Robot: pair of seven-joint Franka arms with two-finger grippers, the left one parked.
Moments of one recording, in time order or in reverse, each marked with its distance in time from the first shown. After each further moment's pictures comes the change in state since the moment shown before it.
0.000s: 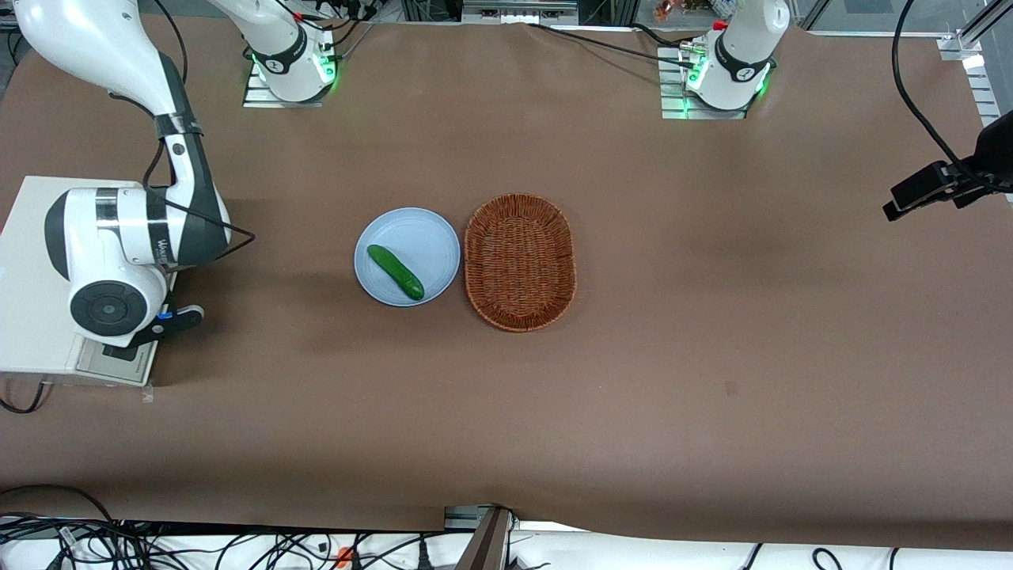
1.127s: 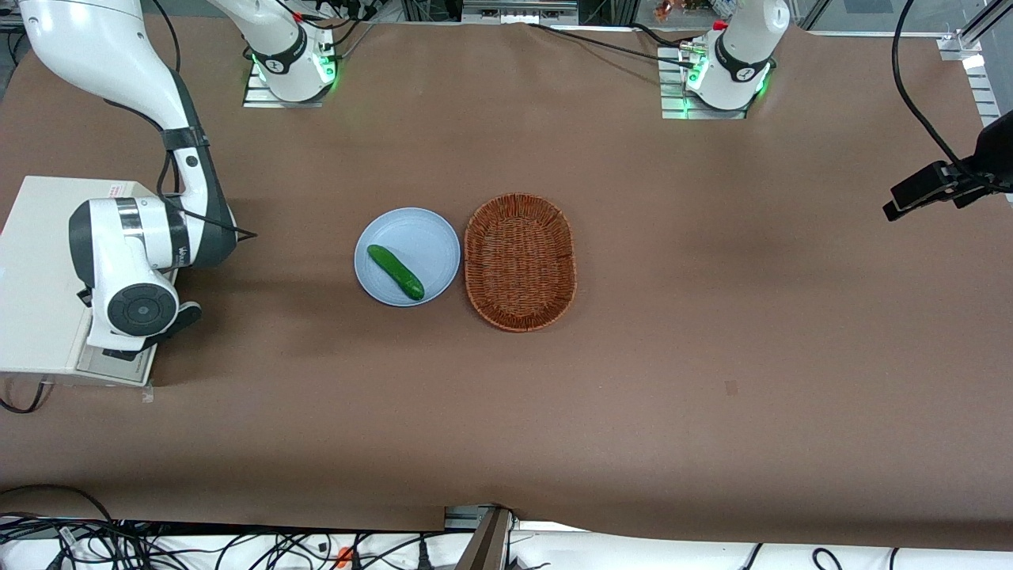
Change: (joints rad) arm -0.007 0.011 -0.011 -0.062 -0.149 0.096 -0.118
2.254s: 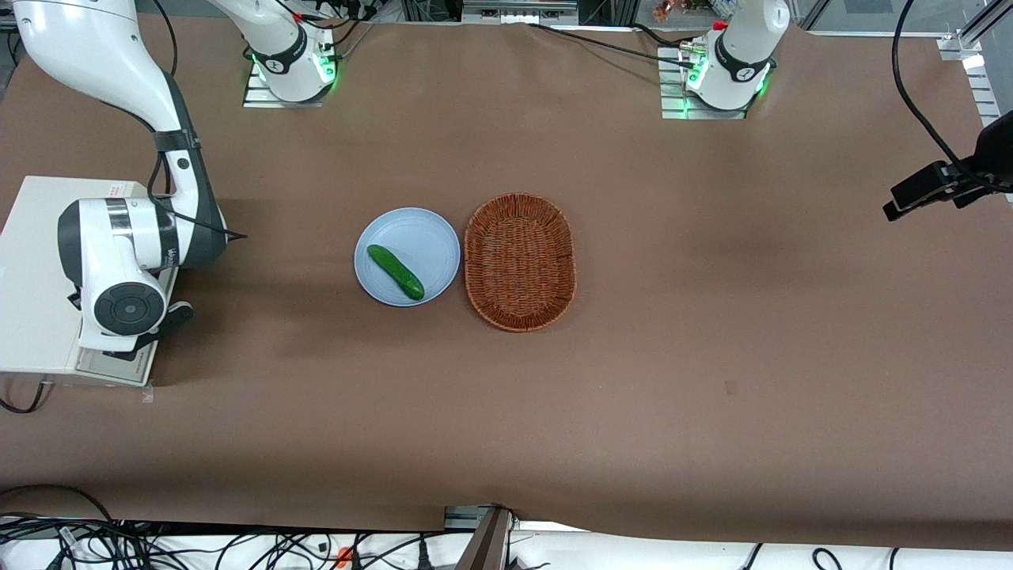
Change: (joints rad) arm -0.005 -0.002 -0.024 -0.013 0.007 0.040 -0.039
